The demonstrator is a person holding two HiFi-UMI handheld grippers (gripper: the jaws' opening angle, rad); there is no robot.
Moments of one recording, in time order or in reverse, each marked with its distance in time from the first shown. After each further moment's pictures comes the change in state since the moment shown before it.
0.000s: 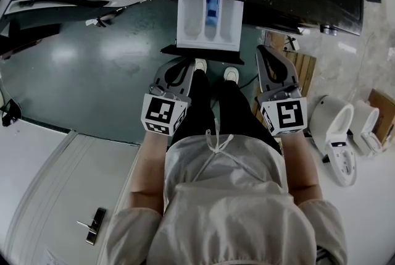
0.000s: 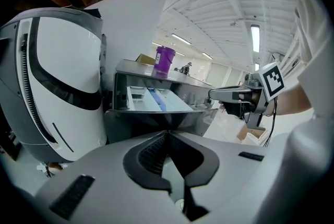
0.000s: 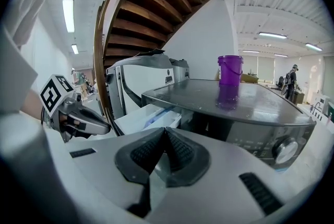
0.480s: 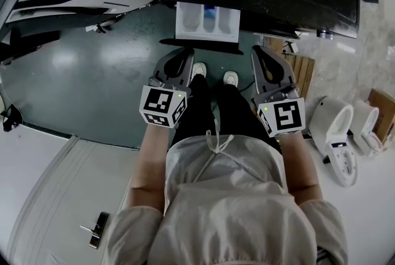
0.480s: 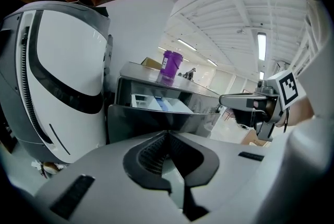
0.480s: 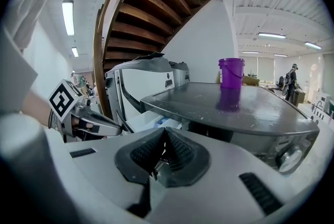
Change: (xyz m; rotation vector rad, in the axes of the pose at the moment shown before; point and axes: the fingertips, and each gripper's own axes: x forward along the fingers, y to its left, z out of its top) left arm 0.025 0.021 0.029 -0.060 -0.046 0.019; right arm 0.011 -0.001 0.021 0.009 -0.025 0.006
